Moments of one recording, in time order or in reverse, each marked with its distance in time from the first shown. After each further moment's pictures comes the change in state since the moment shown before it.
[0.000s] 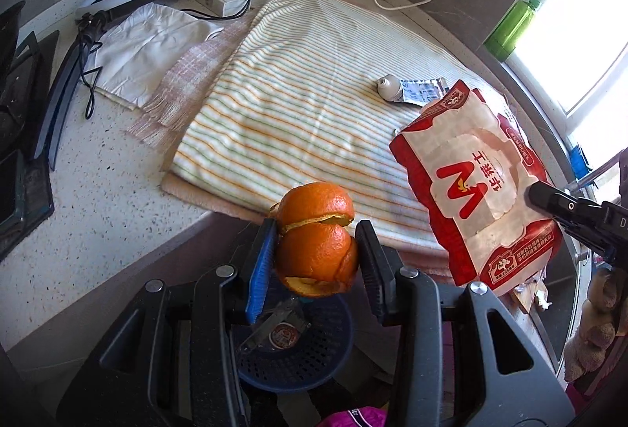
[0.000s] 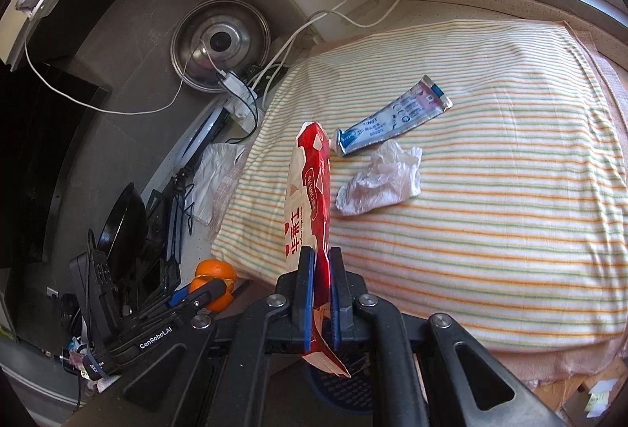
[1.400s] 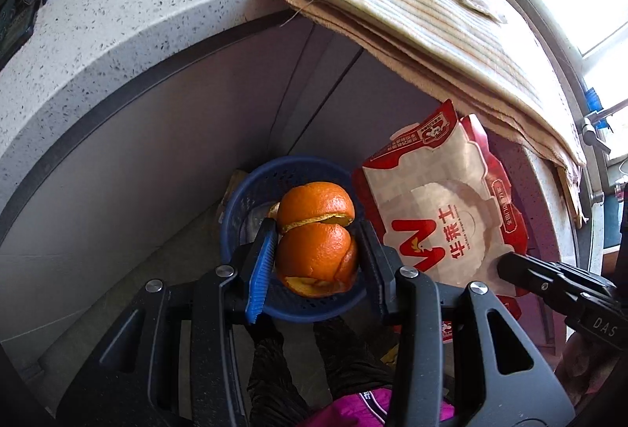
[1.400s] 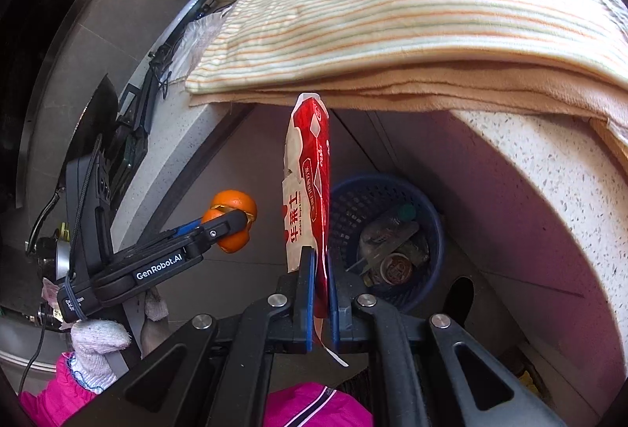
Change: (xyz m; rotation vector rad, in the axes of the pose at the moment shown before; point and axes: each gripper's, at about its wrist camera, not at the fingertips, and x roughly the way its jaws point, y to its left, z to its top) left arm 0.055 0.043 -0.112 -0.005 0.242 -0.004; right arm 0.062 0.010 -0.163 0.011 0.242 -0.090
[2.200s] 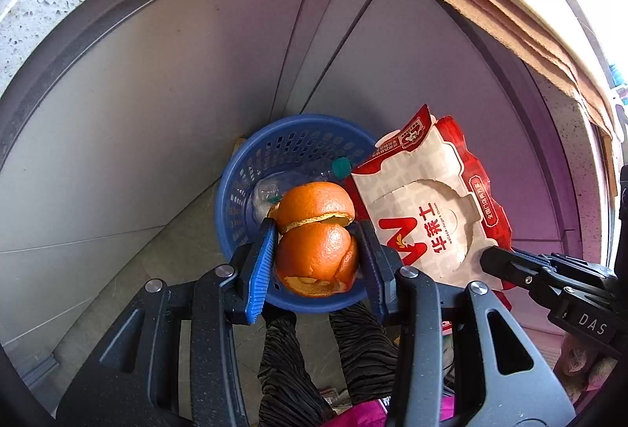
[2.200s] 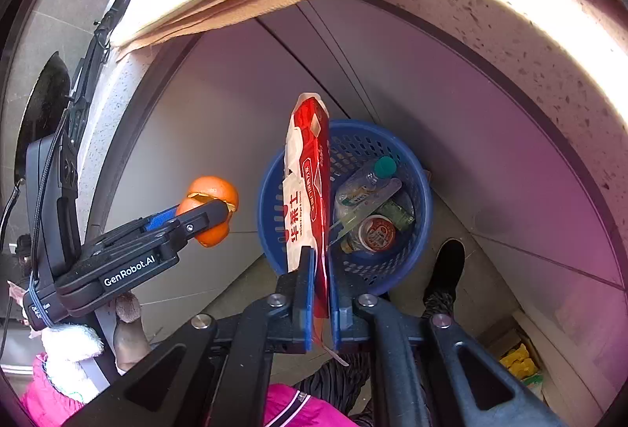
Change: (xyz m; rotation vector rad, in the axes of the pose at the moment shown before) left arm 0.061 -0.002 -0.009 0.019 0.118 0.059; right arm 0.059 -0.041 -0.012 0.061 0.145 -0.040
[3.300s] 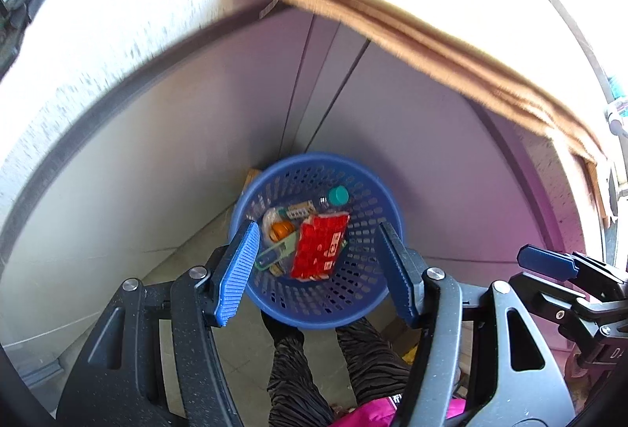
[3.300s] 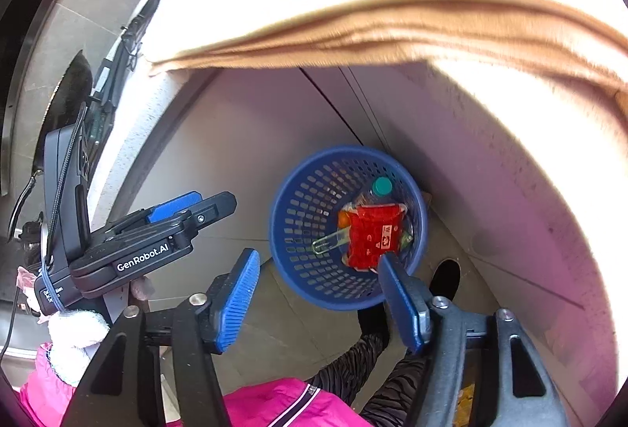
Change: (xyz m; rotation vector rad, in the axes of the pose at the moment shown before) left arm -0.062 -0.018 0.014 0.006 -0.109 0.051; right arm -0.042 0.018 0.014 -0.079 -0.065 0.012
